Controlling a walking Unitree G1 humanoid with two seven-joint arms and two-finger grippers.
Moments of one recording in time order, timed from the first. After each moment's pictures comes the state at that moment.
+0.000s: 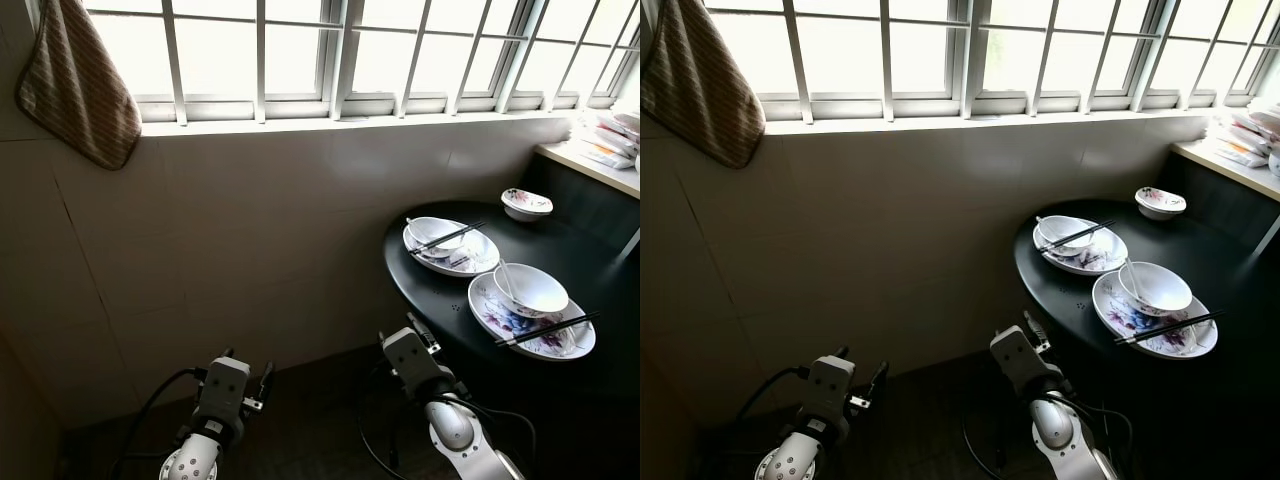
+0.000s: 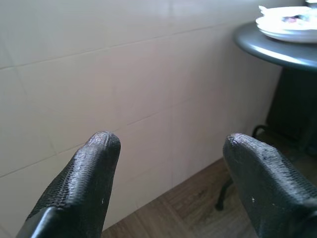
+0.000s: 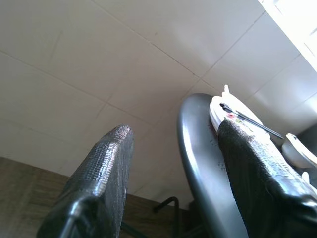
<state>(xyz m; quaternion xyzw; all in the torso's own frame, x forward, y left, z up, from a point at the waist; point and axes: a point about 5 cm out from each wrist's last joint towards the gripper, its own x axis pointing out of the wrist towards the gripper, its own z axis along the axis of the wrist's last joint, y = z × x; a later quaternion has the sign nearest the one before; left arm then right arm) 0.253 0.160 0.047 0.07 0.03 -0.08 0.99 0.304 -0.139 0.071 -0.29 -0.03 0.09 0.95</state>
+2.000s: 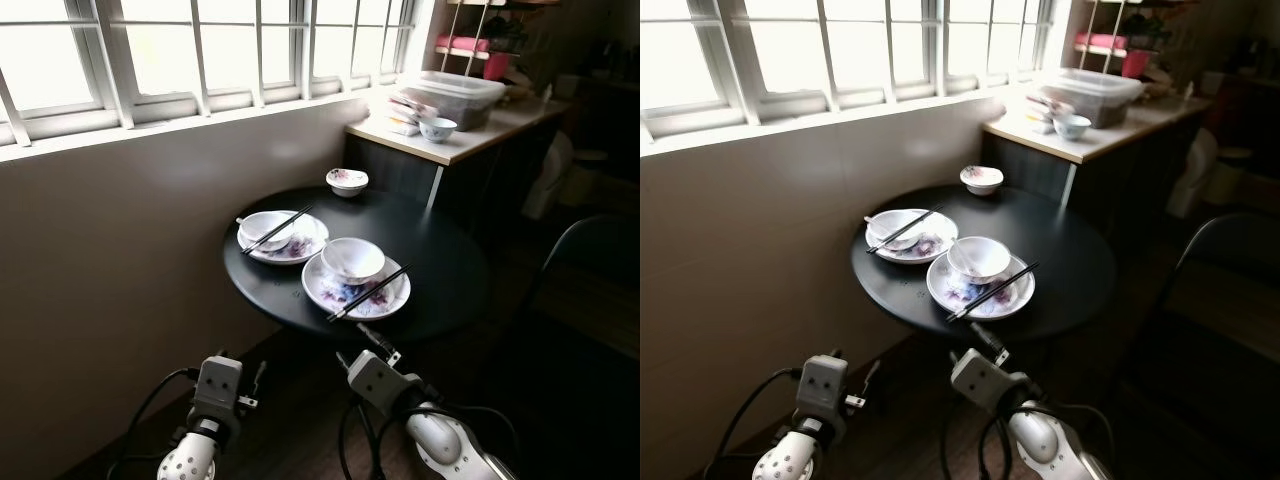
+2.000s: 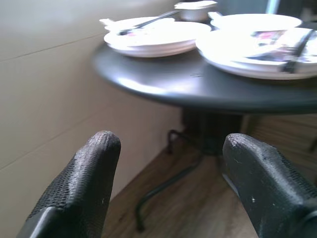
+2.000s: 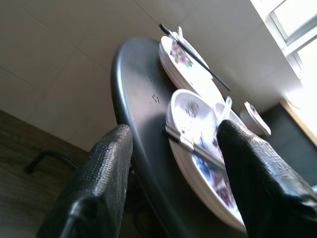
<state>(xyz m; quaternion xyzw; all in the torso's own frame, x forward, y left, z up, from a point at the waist) 0.252 0.154 0.042 0.07 0.05 -0.09 0.99 0.288 -0.111 0.067 -0.35 -0.08 0.25 0.90</state>
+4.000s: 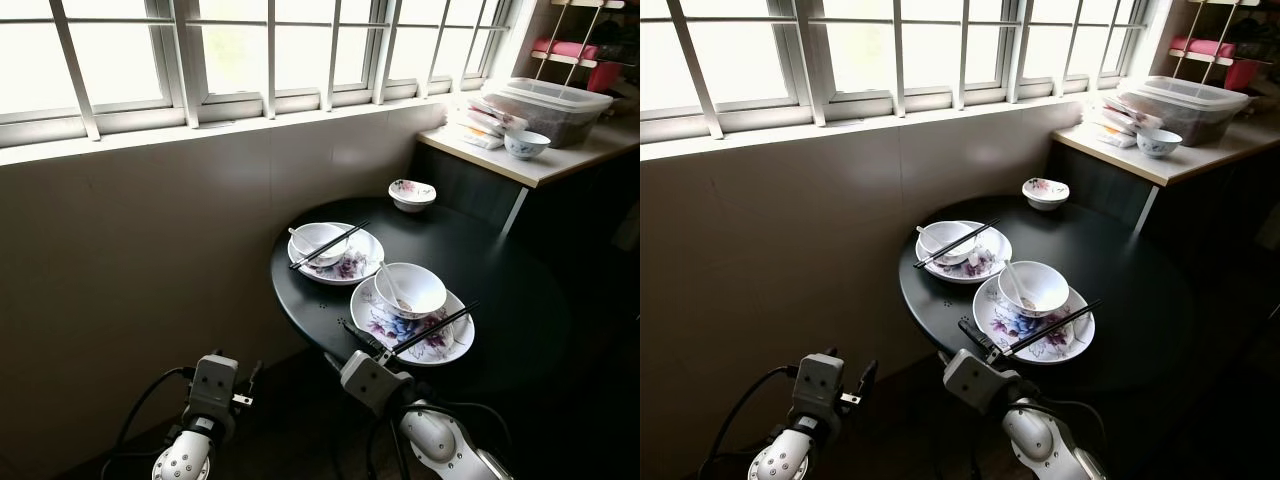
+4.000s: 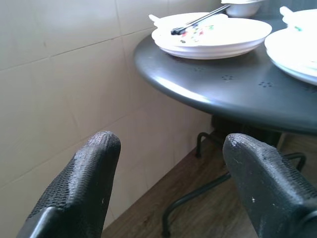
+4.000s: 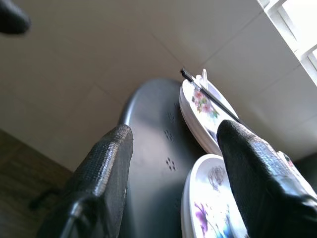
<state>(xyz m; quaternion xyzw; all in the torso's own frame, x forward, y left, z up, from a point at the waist) 0.254 0.158 0.043 0.07 0.05 -0.08 0.99 0.288 -0.098 0.069 -0.36 -0.10 0.27 0.89</state>
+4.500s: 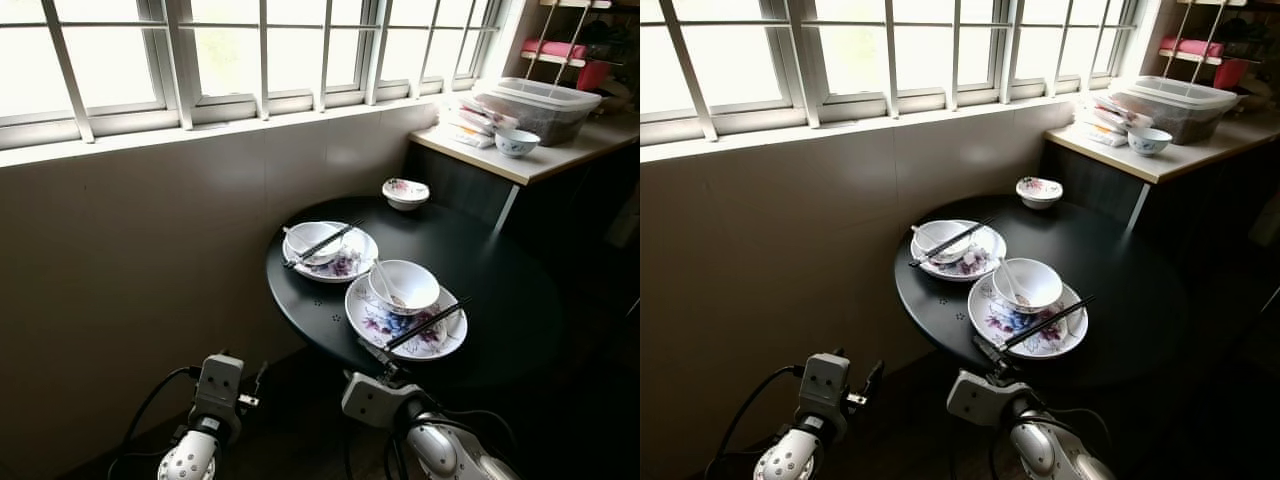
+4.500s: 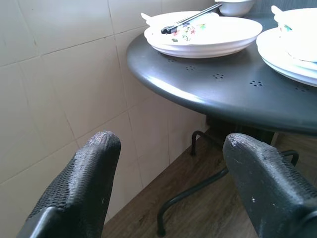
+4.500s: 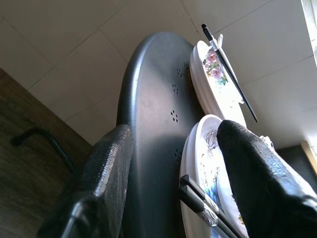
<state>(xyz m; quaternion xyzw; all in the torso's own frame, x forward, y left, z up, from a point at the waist) 0.256 0.158 0.043 0.07 0.05 -0.09 0.99 0.285 -0.106 0.054 -0.47 -0.06 0.27 0.84</state>
